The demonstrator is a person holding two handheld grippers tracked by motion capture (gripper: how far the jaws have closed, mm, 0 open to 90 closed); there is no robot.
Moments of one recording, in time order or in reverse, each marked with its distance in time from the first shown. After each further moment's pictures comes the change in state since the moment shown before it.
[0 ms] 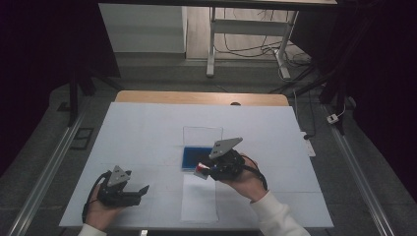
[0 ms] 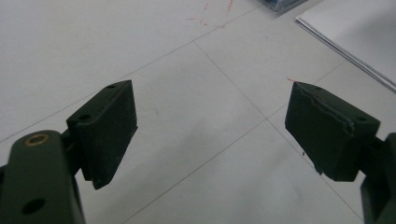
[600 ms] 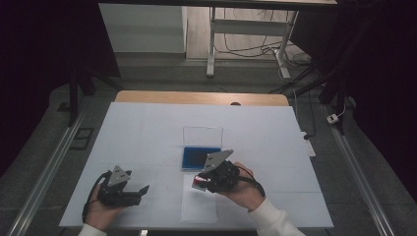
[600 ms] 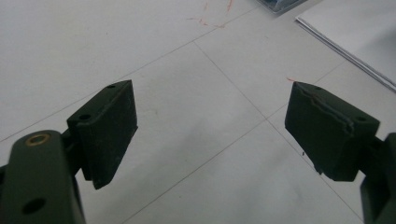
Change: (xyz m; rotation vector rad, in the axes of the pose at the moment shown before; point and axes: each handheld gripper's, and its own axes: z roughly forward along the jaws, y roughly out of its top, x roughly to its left) left arm 0.000 0.000 0.000 0.002 0.000 -0.001; right arm 0.023 -0.008 0.013 0.083 0.026 -0.061
